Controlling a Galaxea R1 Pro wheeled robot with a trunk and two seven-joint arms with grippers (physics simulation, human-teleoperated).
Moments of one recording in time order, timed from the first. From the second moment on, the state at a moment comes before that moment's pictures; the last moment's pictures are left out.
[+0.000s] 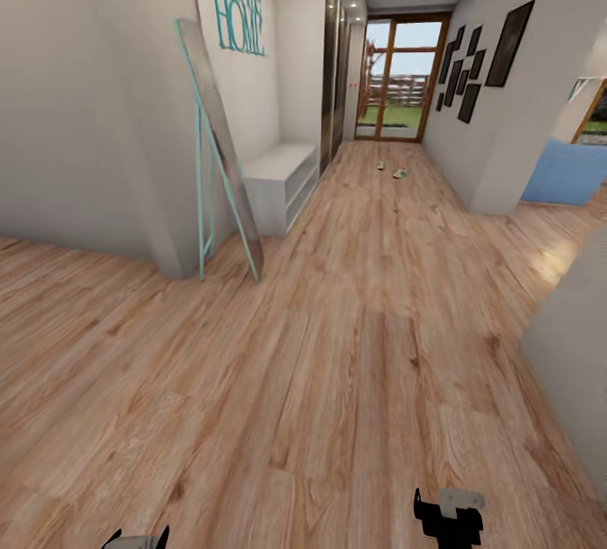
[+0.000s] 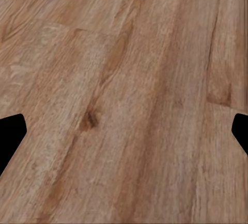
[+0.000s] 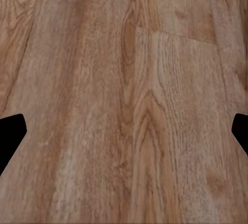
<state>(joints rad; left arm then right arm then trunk) -0.21 0.15 0.09 -0.28 0.13 -0.63 -0.20 -0.47 -0.02 -0.18 -0.03 0.23 -0.52 -0.32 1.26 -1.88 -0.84</state>
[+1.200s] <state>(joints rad) -0.21 0.15 0.09 -0.28 0.13 -0.63 -0.20 -0.47 -0.02 -0.18 -0.04 0.23 -0.52 -0.32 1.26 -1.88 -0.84</state>
